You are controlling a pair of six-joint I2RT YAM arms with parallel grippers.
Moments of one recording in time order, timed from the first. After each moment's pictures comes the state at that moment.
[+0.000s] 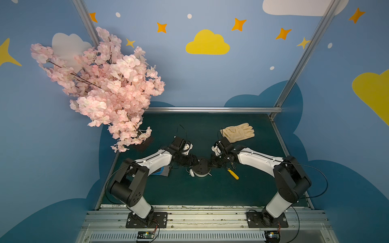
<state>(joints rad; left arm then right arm) -0.46 1.62 0.92 -0.39 0.47 -0.41 0.71 1.70 1.08 -0.50 -0.41 0.75</state>
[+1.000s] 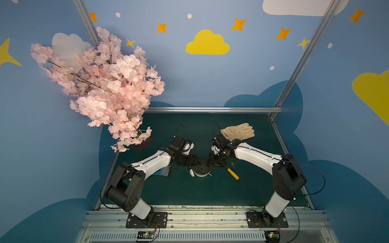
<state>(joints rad) -0.47 1.55 0.92 -0.40 0.49 -0.40 0.73 1.74 1.24 -0.76 -0.35 0.74</state>
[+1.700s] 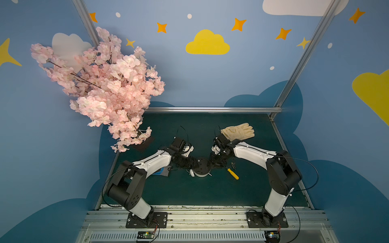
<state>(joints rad) -0.47 1.58 0.92 -0.48 0.50 -0.34 0.67 1.81 1.20 -0.66 -0.45 0.70</state>
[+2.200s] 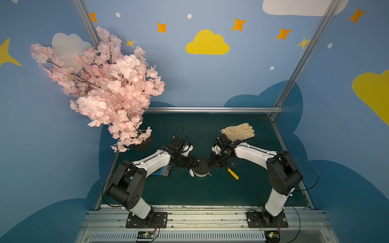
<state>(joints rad) -0.41 1.57 0.92 -0.46 0.54 -0.37 0.66 1.81 1.18 -0.64 -0.47 0.66</state>
